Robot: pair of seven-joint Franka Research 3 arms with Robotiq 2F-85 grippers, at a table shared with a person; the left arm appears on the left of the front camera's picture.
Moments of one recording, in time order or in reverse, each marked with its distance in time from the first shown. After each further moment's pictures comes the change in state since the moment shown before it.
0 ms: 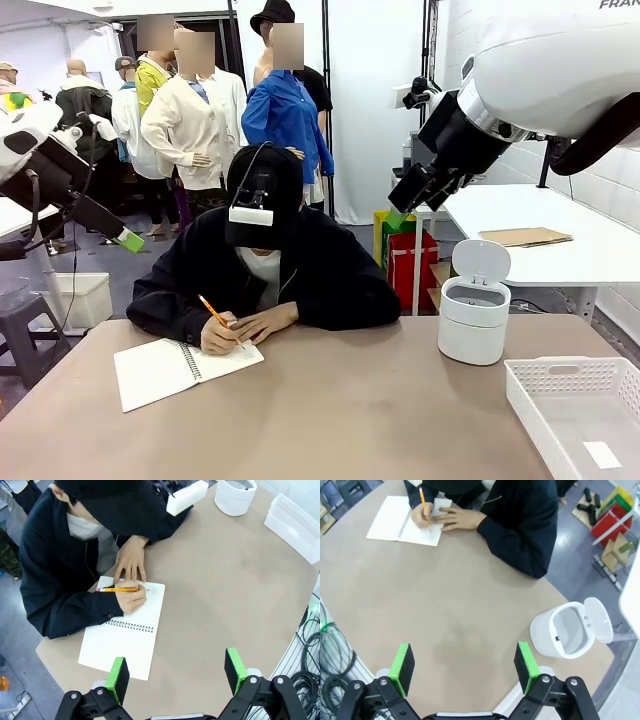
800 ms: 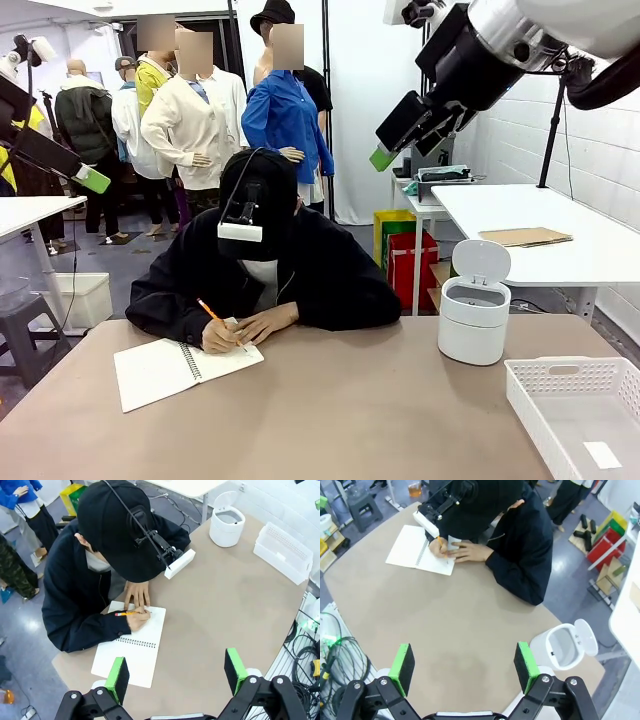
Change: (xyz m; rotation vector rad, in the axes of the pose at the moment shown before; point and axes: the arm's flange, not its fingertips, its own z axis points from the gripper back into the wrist) left arm 0.016 -0.013 0.088 0.006 -0.140 -0.013; right arm 0.025 0.036 0.073 0.002 -0.130 0.026
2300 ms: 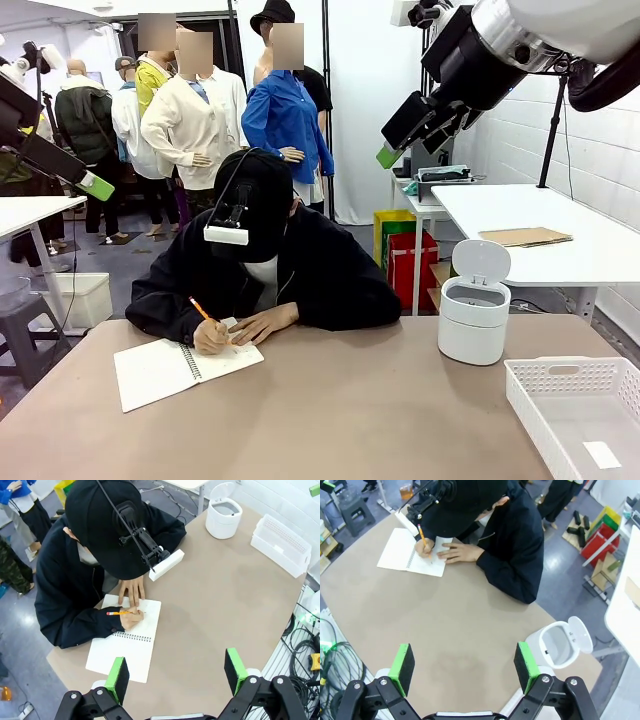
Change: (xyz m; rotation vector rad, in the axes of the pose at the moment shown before) left arm -0.002 -0.001 -0.010 -0.021 0.048 0.002; right arm 0.000 -0.011 -0.005 -0.030 0.000 -0.023
